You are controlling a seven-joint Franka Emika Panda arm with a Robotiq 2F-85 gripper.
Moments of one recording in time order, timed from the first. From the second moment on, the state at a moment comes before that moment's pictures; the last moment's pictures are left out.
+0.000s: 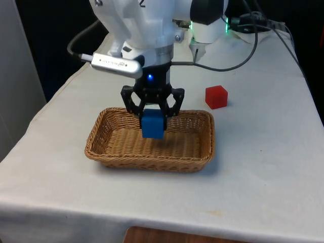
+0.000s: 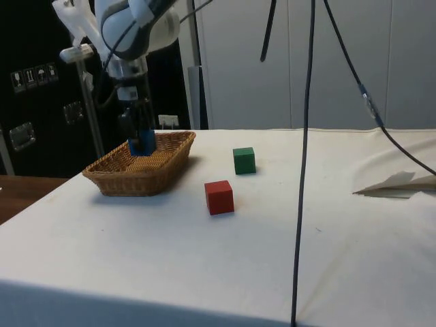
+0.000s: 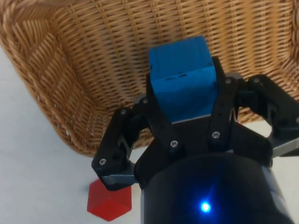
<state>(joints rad) -0.01 0.81 -0.15 -1.37 0.05 2.19 -0.22</state>
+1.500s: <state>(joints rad) -0.01 0.87 -0.15 -1.34 0.05 2.22 -0.21</state>
